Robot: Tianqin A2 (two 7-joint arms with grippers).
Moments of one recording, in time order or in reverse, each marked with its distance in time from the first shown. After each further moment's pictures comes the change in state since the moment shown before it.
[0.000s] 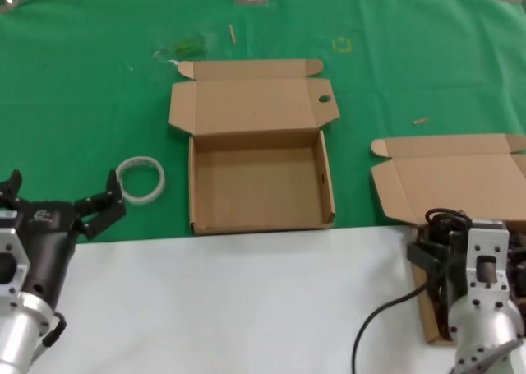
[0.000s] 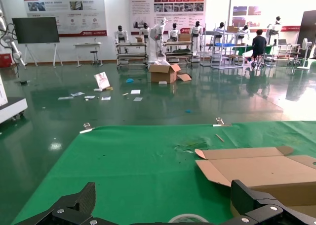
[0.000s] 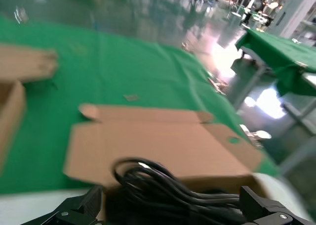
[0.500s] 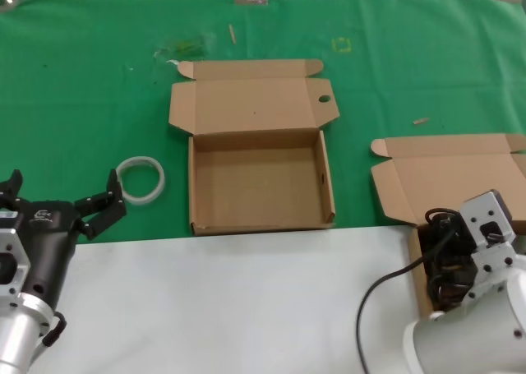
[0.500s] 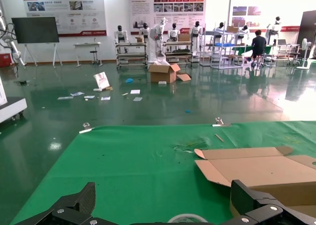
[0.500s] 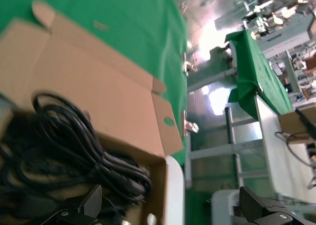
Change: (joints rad) left arm 0.000 0.000 0.000 0.000 0.000 0.000 0.000; right arm 0.187 0.000 -0.072 0.067 0.034 0.555 -0.646
